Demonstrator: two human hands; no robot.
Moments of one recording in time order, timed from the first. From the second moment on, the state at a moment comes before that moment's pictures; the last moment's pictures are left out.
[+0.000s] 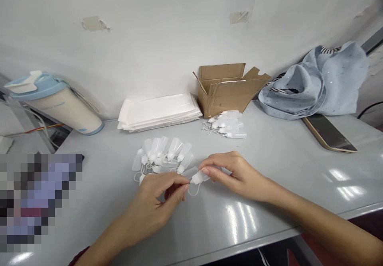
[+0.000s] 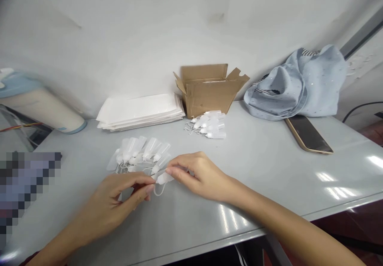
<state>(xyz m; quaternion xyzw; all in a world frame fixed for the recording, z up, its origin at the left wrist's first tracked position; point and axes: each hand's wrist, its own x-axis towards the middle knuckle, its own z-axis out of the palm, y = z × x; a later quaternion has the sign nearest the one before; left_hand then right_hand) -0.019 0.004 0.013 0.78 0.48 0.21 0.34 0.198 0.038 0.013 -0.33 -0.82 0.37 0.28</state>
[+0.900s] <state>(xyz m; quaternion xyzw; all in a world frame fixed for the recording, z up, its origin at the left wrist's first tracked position) -0.031 0.017 0.011 0.73 0.63 0.21 0.18 0.224 0.079 -0.002 -0.53 -0.84 -0.04 0.11</state>
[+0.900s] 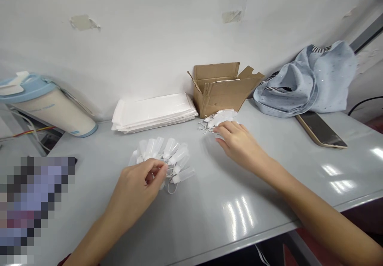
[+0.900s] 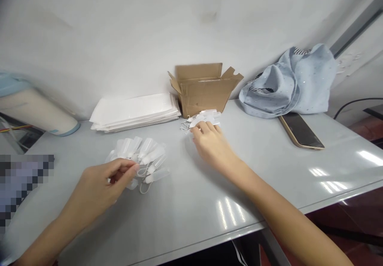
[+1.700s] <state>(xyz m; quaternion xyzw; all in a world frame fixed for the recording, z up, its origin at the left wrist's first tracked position) -0.027 0.016 0.016 0.73 0.62 0.23 0.16 0.225 0.081 0.006 -0.61 -0.79 0.01 -0.07</state>
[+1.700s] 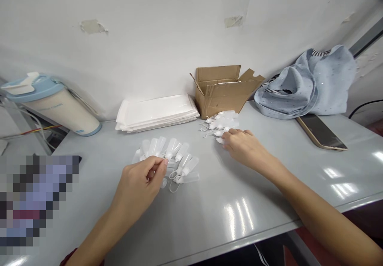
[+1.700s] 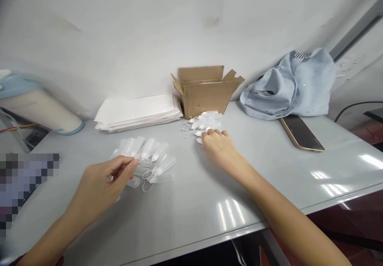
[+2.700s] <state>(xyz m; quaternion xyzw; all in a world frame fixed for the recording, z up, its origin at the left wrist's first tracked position) -0.027 0.012 0.017 0.67 0.52 0.22 0.49 0.203 0.042 0.019 -0.31 -0.79 0.47 0.24</state>
